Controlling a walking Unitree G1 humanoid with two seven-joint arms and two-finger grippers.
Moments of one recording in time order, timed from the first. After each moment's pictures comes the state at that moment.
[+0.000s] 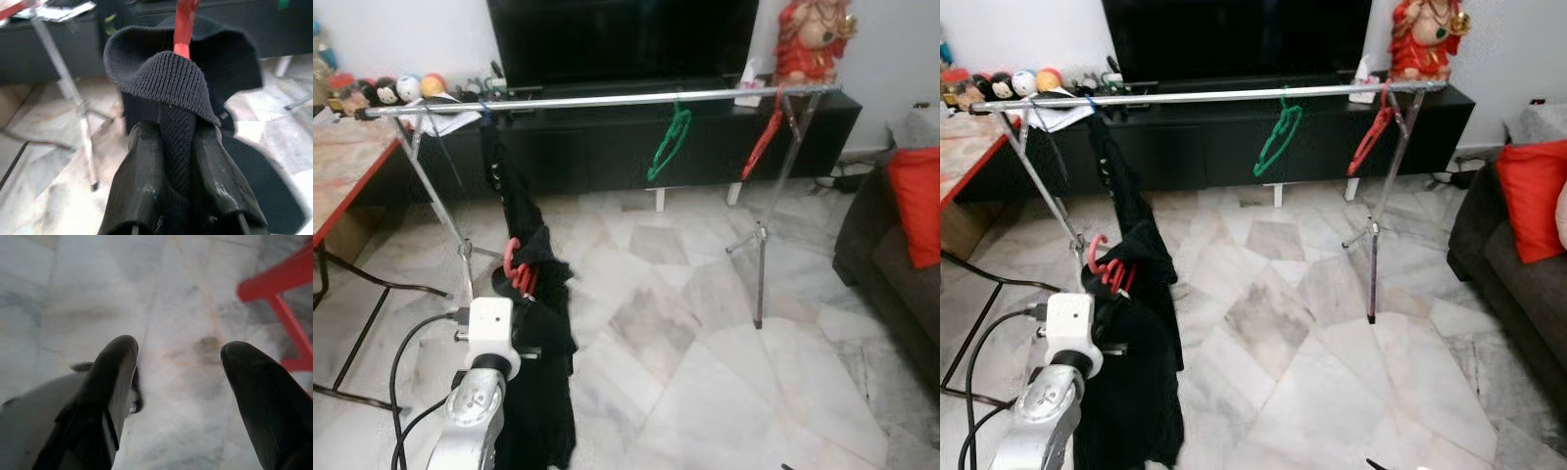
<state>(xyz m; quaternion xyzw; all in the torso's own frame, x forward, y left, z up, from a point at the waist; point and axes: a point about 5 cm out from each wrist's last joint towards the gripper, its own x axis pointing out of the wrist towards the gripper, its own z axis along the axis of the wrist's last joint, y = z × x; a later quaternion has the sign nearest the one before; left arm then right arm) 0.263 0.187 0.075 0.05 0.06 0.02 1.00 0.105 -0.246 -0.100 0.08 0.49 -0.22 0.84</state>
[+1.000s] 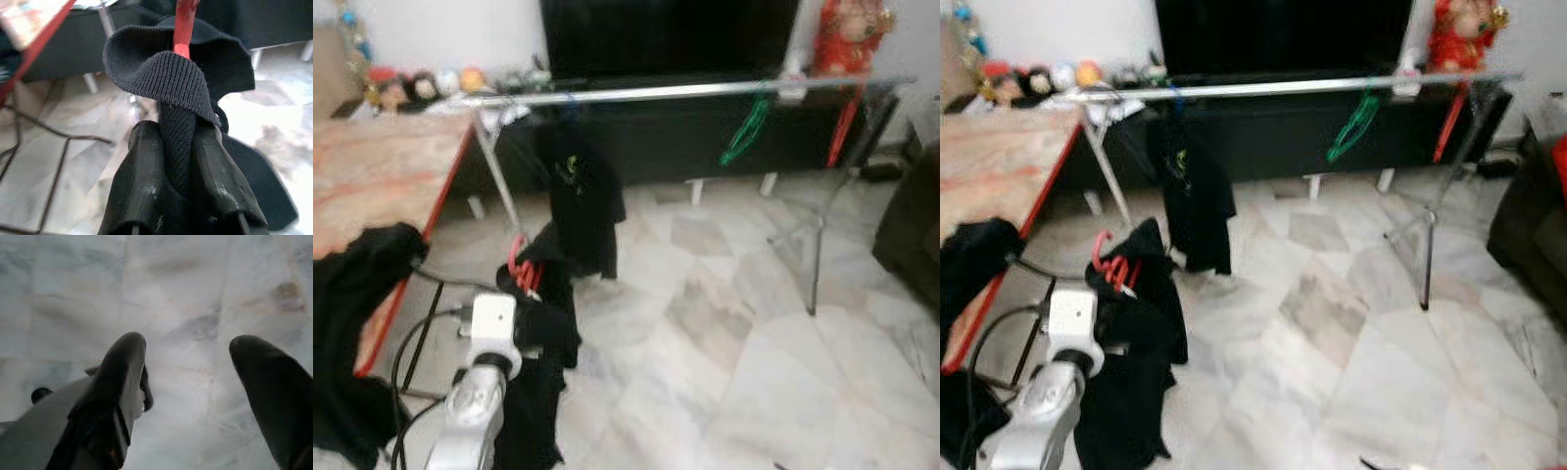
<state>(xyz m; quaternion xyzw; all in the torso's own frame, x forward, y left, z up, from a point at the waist) 0.263 0.194 0.076 0.06 0.06 0.02 1.00 0.108 -0.238 -0.101 0.08 0.49 -0.21 0.85</state>
